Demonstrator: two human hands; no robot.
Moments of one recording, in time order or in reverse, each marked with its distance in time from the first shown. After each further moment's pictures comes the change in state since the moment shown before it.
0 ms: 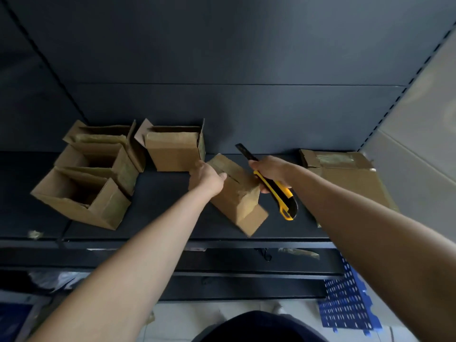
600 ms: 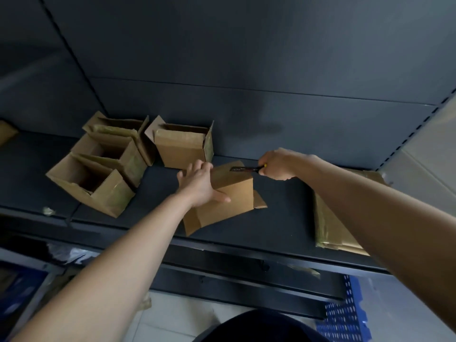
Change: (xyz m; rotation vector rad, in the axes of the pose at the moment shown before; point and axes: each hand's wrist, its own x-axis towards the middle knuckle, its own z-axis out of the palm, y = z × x) left_hand 0.006 -0.023 -0.008 0.399 -0.024 0.379; right_hand 0.000 -0.025 -0.045 -1.034 -0.020 -0.361
